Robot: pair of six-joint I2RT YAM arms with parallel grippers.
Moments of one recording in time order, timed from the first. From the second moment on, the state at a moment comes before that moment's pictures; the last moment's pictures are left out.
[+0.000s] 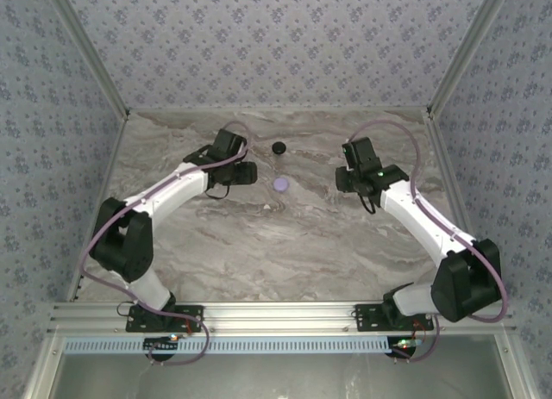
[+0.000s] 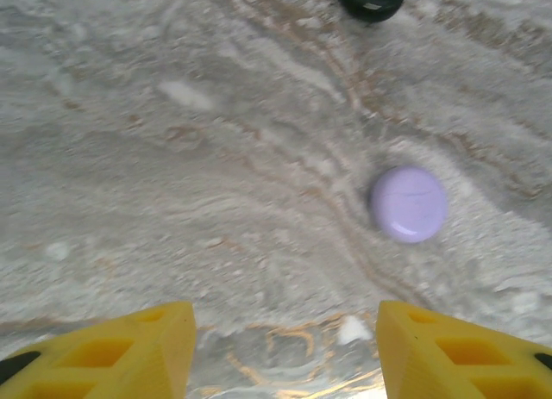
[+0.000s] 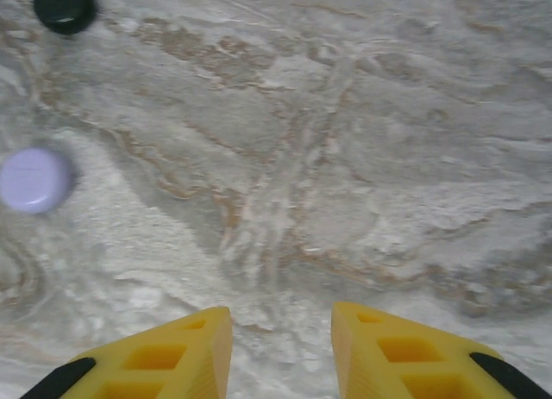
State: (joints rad) left arm -0.52 1.65 1.24 -0.55 -0.05 -0.43; right arm 0.40 1.35 1.07 -0.64 0.23 0.26
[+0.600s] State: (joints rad) left arm -0.31 1.51 1.06 -0.54 -0.27 -0.24; right arm 0.21 1.29 0.86 -0.47 0.41 0.18
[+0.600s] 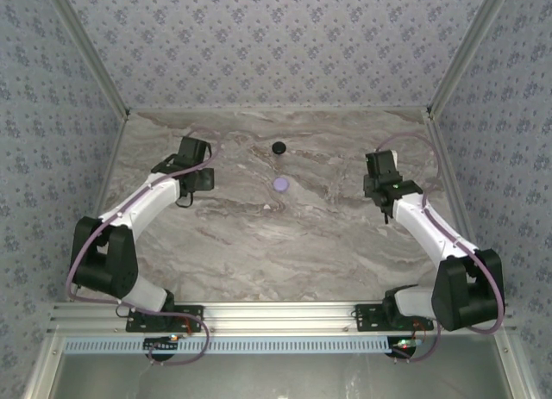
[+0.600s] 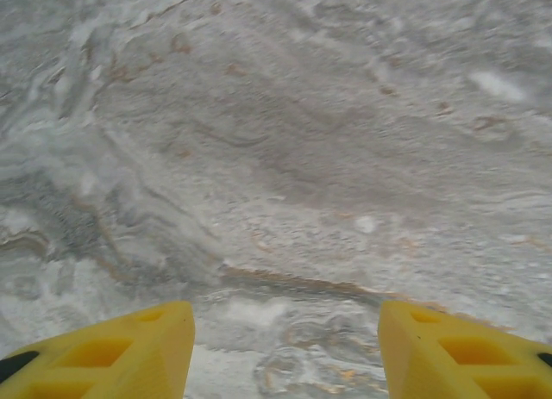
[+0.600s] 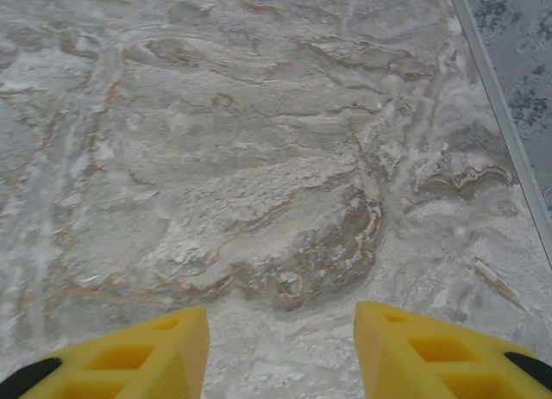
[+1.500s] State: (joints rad) left arm -0.09 1.39 0.65 0.12 -0.23 -0.01; right arm -0.08 1.27 0.52 0.23 0.02 0.04
